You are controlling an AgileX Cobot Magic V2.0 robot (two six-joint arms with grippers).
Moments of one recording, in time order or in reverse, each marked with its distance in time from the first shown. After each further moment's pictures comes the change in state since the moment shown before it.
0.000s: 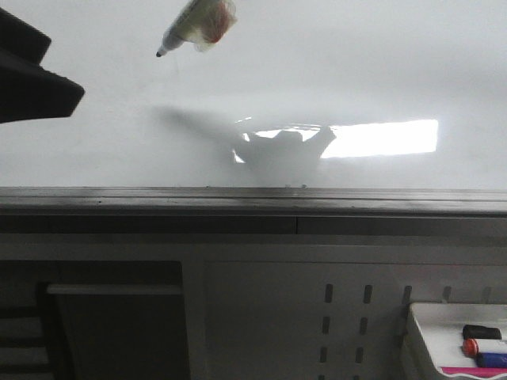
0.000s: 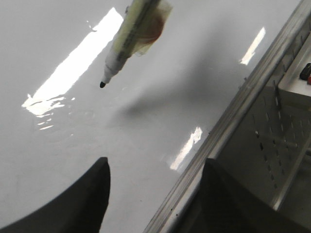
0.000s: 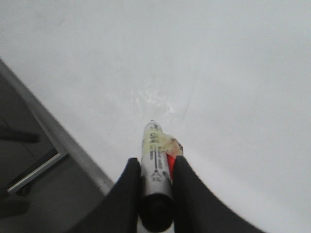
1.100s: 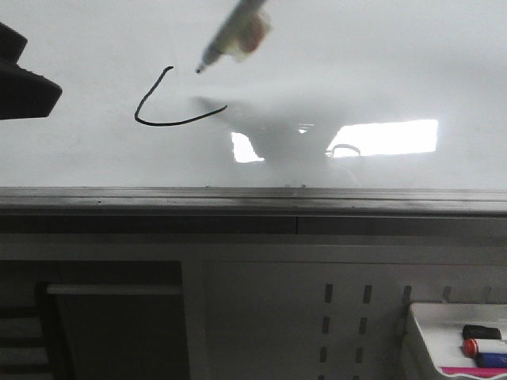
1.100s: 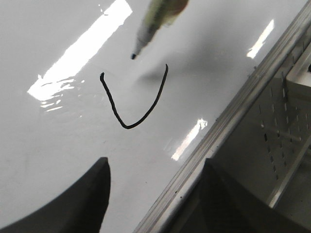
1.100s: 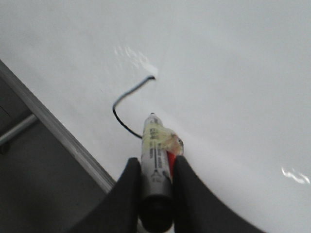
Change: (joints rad) left arm 0.000 -0.028 0.003 -0.026 0.063 0.000; right arm -0.021 0.012 -0.127 -0.077 0.255 0.000
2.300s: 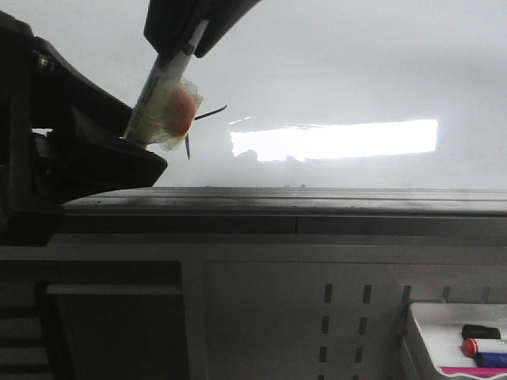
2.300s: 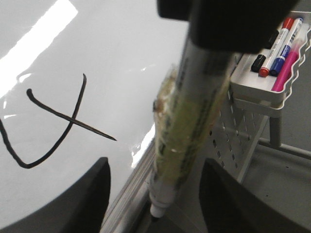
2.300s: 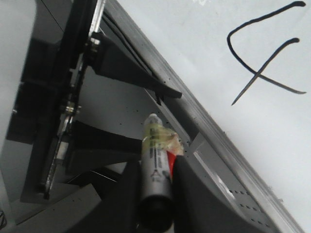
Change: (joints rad) left arm -0.029 0.304 -0.018 0.013 -0.257 0.000; right arm 0.190 0.079 -0.097 0.056 0.312 0.000
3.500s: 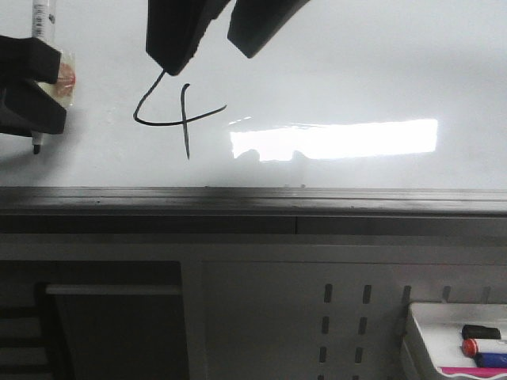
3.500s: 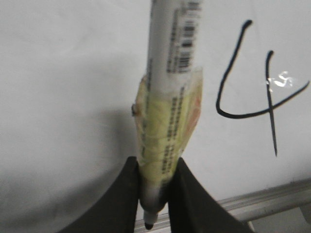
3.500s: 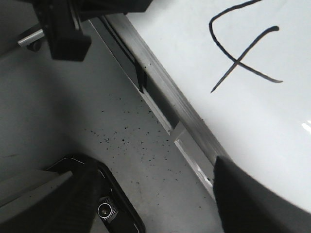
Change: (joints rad) left arm 0.216 0.009 -0.123 -0.775 0.286 -0.001; right arm 0.000 0.000 -0.007 -0.068 0.049 -0.011
